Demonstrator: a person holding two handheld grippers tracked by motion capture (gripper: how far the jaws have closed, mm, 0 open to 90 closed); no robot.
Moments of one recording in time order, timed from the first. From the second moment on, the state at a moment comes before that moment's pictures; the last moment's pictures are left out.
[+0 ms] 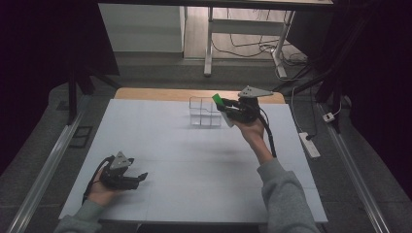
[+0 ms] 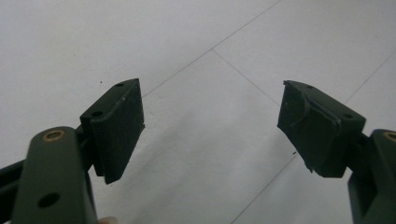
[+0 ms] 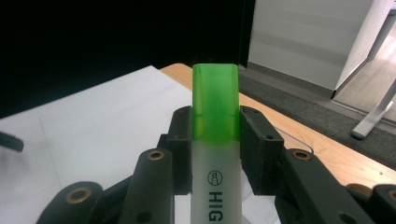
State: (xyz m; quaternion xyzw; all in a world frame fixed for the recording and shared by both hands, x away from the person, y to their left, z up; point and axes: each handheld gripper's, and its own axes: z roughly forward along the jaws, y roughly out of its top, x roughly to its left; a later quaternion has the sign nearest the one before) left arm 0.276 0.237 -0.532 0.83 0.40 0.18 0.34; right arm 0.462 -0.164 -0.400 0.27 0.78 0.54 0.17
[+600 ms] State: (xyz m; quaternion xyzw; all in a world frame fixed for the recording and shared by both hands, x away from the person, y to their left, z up) left arm 0.277 0.237 -0.533 0.83 0.40 0.18 0.34; right arm 0.491 -0.139 -0.398 0.28 0.77 0.54 0.18
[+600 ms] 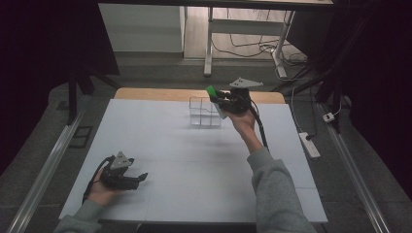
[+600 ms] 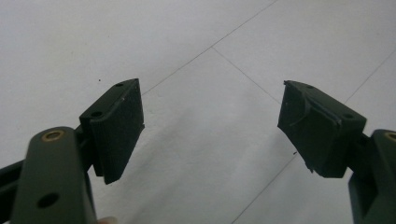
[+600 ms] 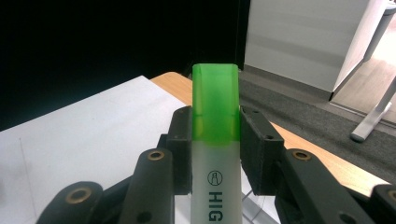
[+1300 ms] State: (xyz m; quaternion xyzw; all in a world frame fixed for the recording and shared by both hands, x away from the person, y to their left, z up) left arm 0.277 0.240 -0.535 0.83 0.40 0.17 0.34; right arm 0.531 -0.115 -0.405 0.30 0.75 0.56 0.17
